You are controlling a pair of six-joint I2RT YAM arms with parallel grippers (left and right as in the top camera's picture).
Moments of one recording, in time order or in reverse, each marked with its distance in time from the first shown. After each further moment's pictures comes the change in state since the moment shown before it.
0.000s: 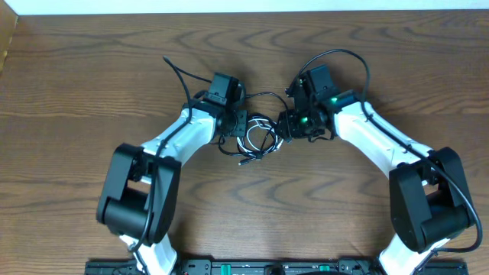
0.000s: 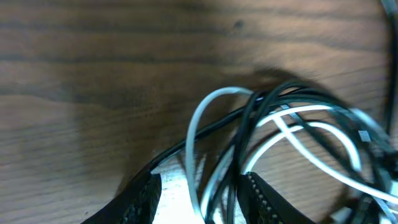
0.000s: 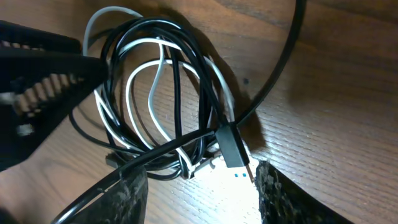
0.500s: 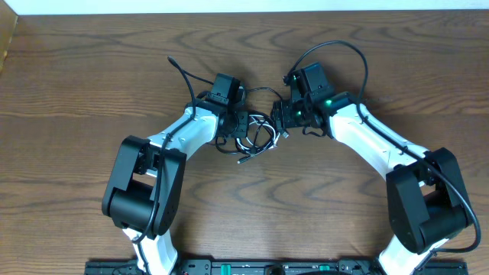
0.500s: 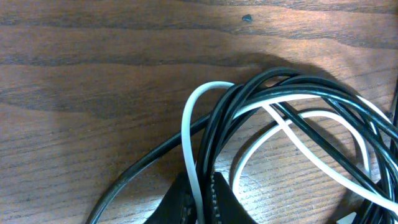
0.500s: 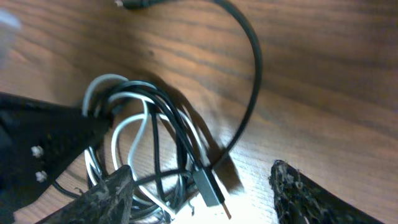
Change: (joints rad) left arm 0.000 0.047 0.011 0.016 0.006 0.006; right arm 0.031 0.000 0.000 0.148 0.161 0.025
